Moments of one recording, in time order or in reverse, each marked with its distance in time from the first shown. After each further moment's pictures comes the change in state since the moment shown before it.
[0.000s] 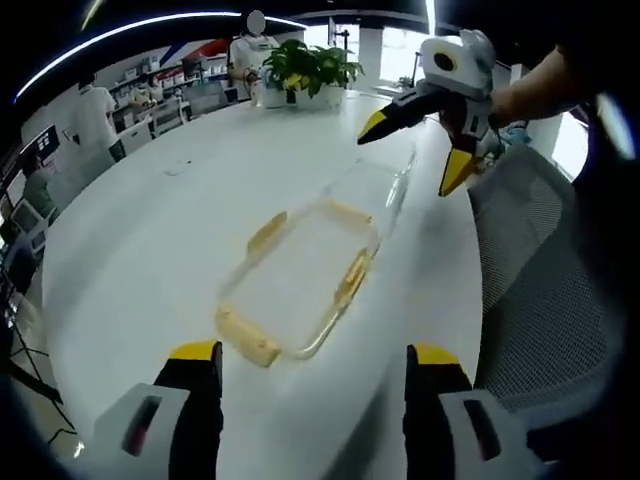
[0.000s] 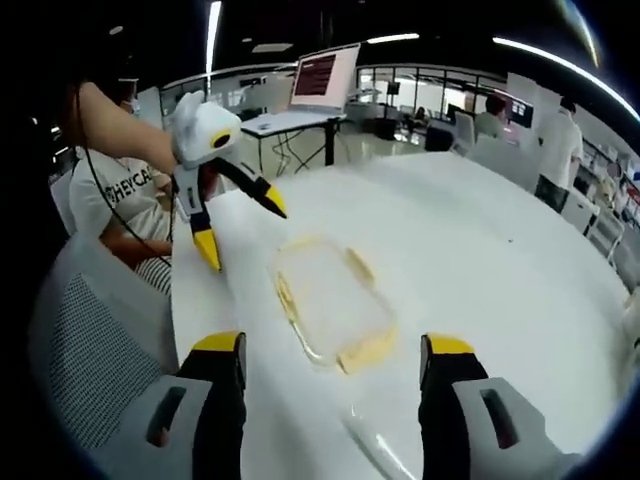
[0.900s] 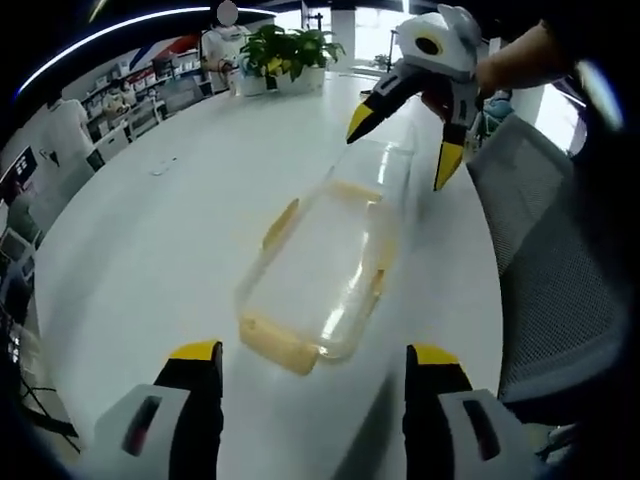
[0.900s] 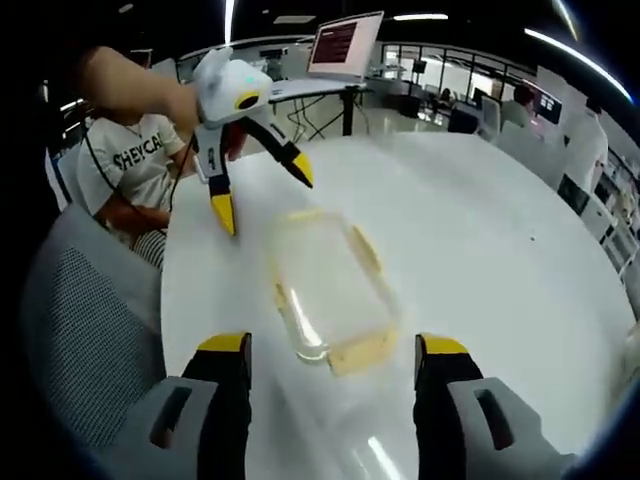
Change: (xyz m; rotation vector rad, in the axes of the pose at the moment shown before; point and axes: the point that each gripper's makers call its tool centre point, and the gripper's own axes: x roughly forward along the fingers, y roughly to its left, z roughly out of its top) left arm 0.015 0.027 -0.002 0.109 0.072 -0.065; right arm 0.027 -0.010 -0.012 -0.103 0.136 0.060
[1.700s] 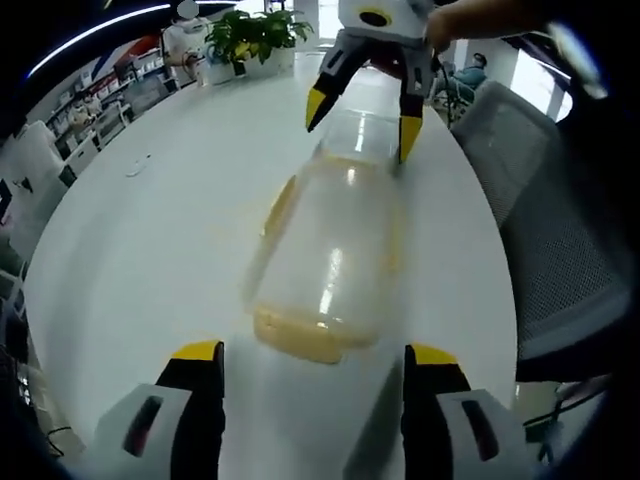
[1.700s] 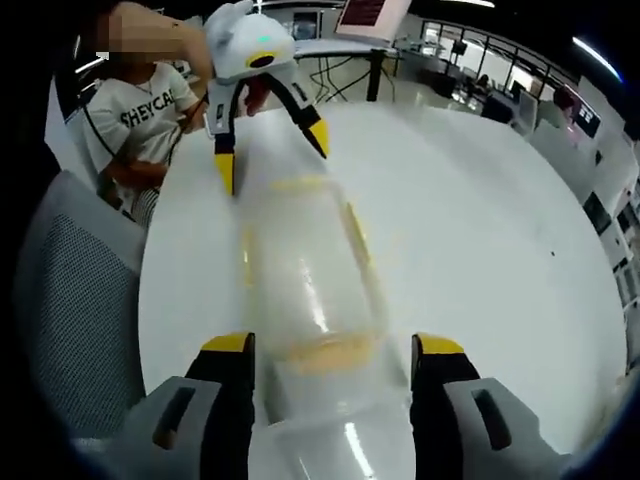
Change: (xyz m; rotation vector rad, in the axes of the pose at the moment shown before) left arm 0.011 0.017 -0.012 0.131 0.091 -0.084; right arm 0.027 -0.025 -0.007 -0.102 0.167 0.096
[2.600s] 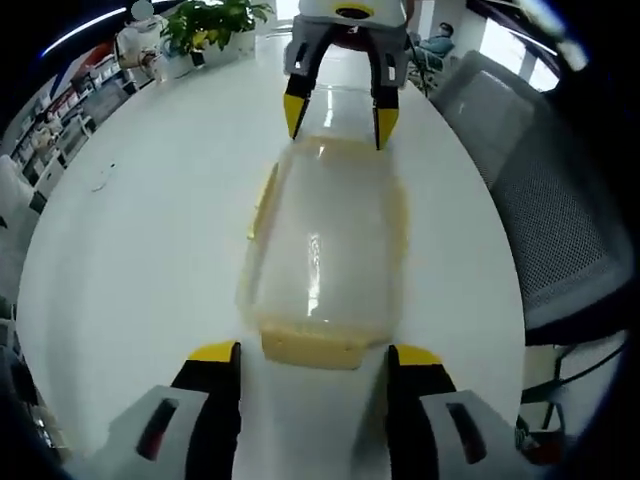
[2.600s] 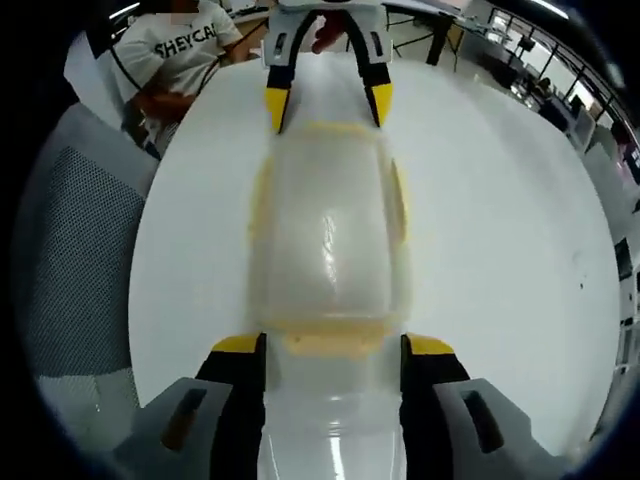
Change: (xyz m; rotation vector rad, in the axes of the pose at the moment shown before) left arm 0.015 0.007 0.001 0.122 0.097 -0.099; right arm 0.021 0.005 -0.024 -0.197 0.214 0.097
